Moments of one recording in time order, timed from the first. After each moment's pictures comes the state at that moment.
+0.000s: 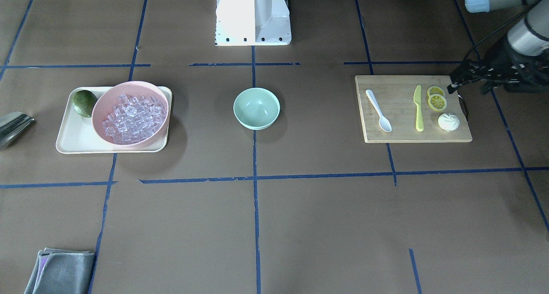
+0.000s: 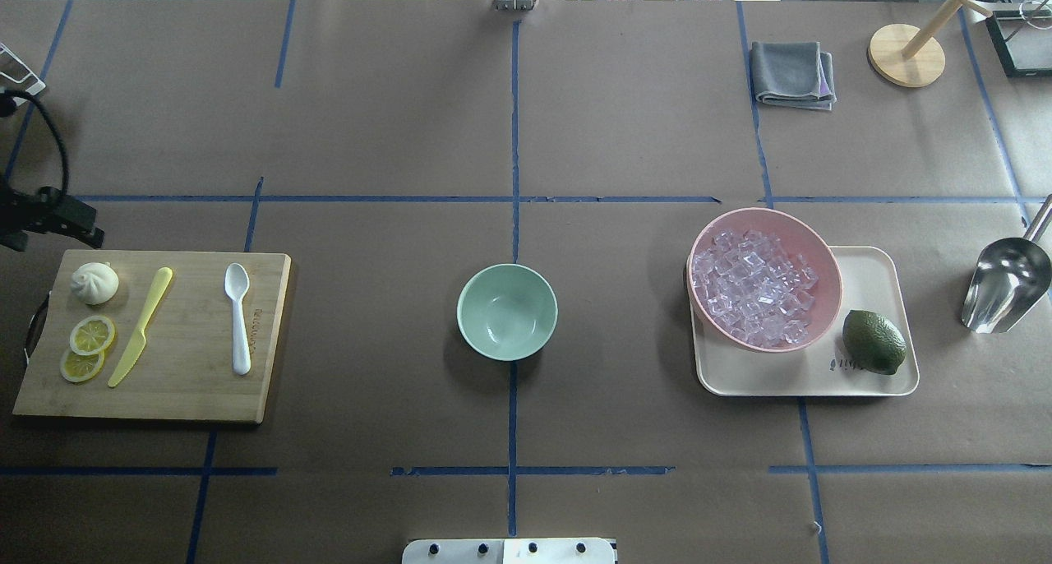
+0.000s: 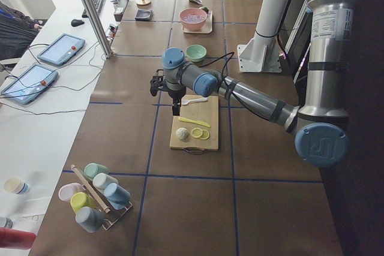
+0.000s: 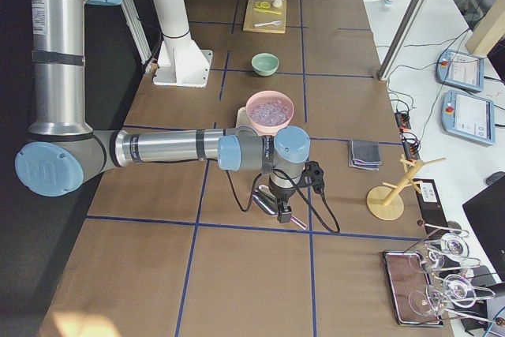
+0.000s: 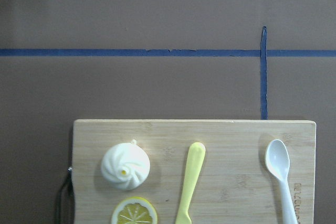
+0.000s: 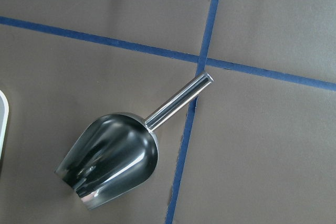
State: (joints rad) left arm -1.02 -1.58 -2.00 -1.67 -2.23 -0.80; right arm 1.51 -1.63 1.72 -1.63 2.31 -0.13
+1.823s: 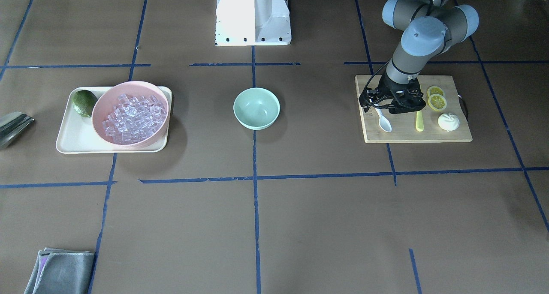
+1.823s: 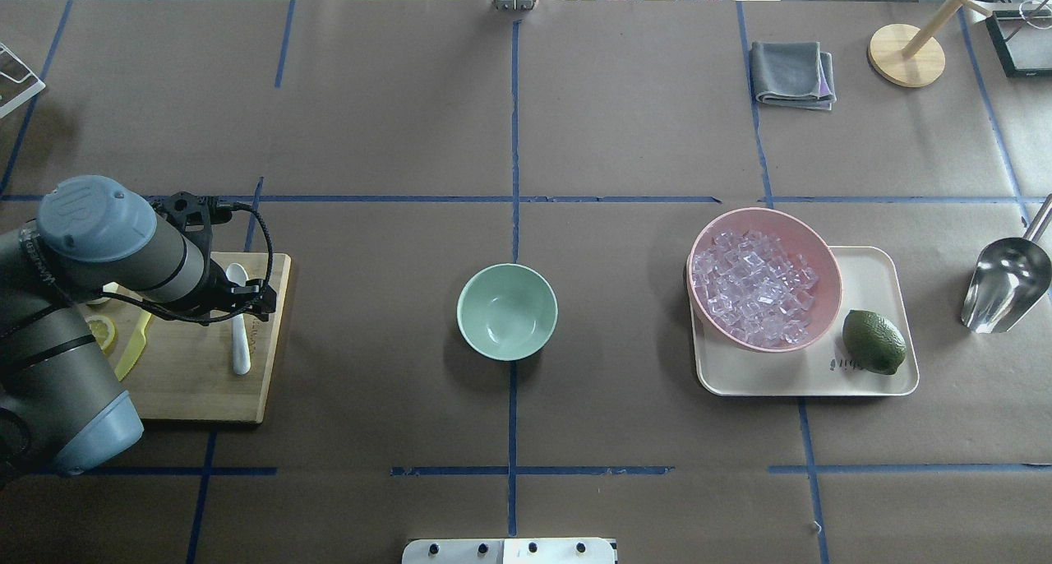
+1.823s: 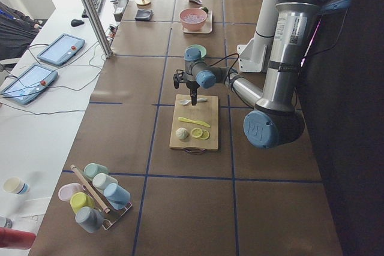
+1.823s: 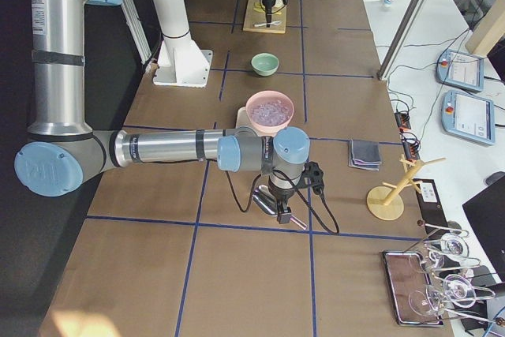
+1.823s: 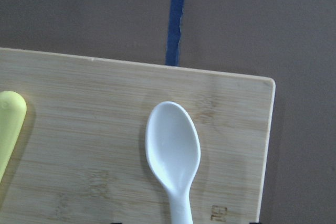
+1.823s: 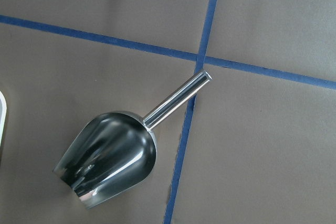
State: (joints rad) left arm -0.65 -1.74 -1.82 -1.80 -2.00 -1.16; right arm 1.51 -1.63 1.72 -1.63 2.31 -0.13
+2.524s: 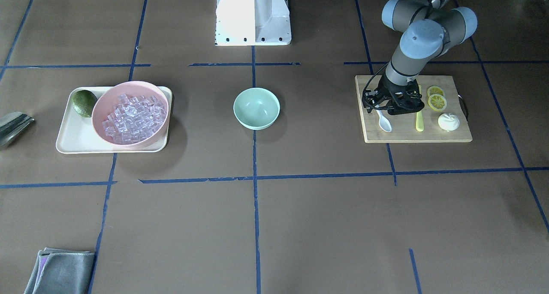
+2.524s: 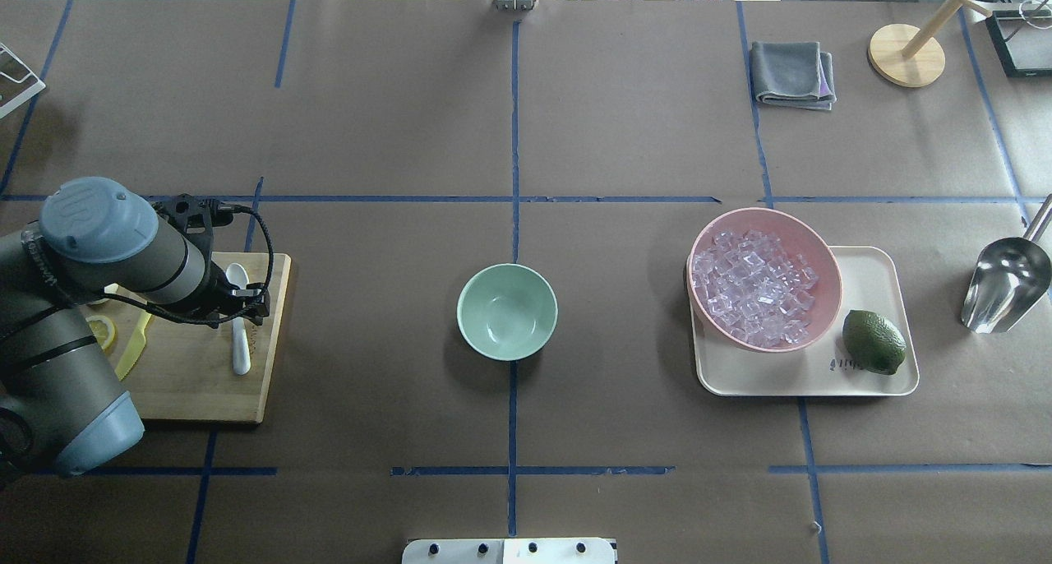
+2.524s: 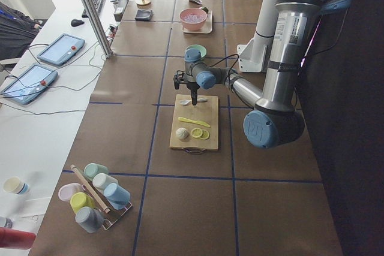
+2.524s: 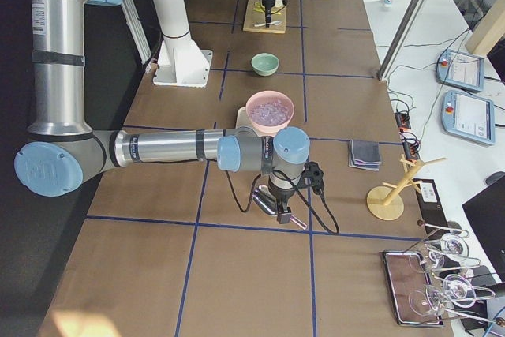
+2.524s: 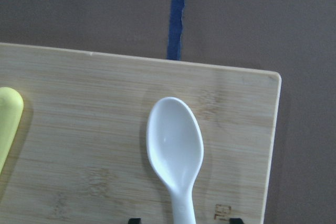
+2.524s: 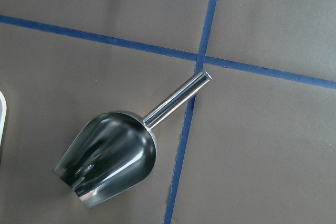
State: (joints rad) left arm -0.65 -1.74 -1.82 -1.80 -2.00 -1.15; right arm 1.51 -1.63 1.72 -1.63 2.31 -0.13
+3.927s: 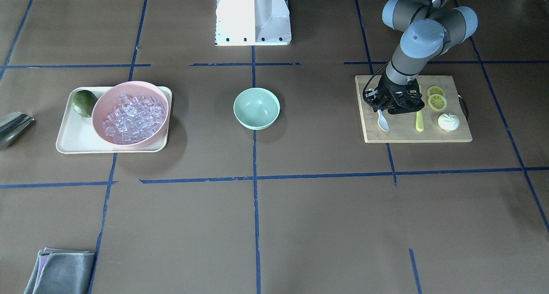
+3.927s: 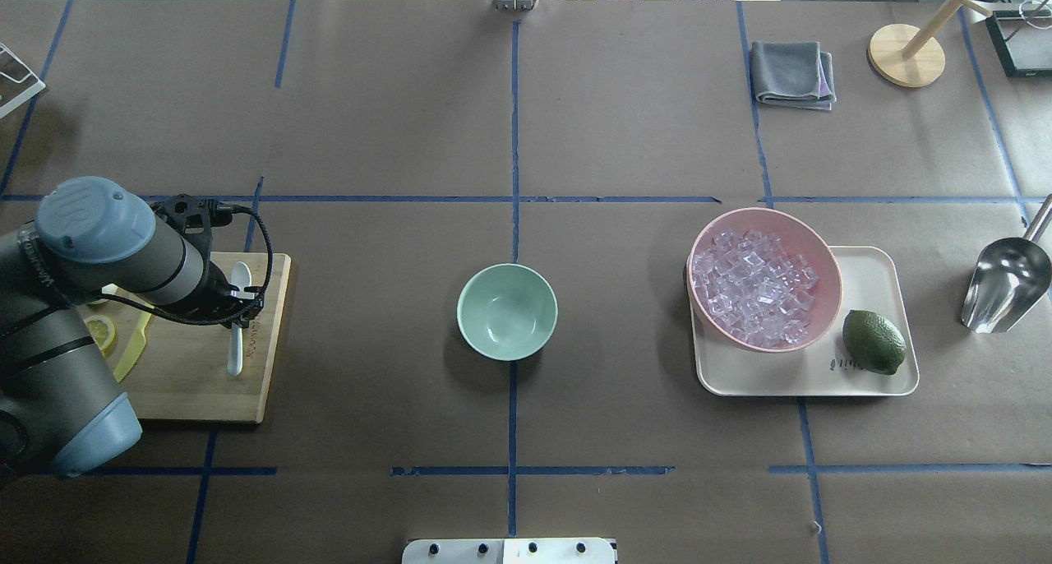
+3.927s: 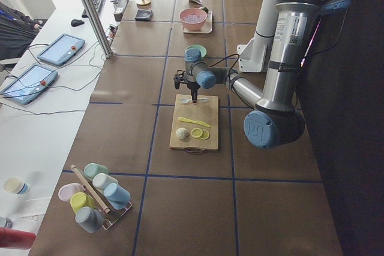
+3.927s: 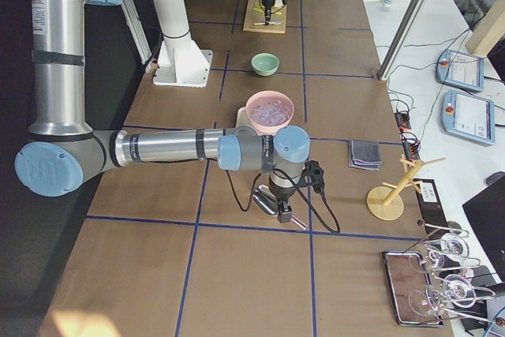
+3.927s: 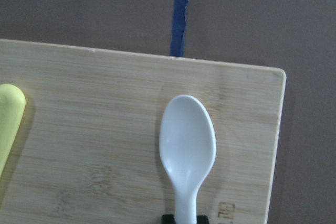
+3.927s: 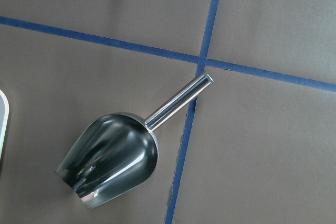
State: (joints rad) left arm -0.65 -1.73 -1.84 -1.79 -2.00 -1.15; right arm 1.51 -1.63 1.72 -1.63 2.31 -0.13
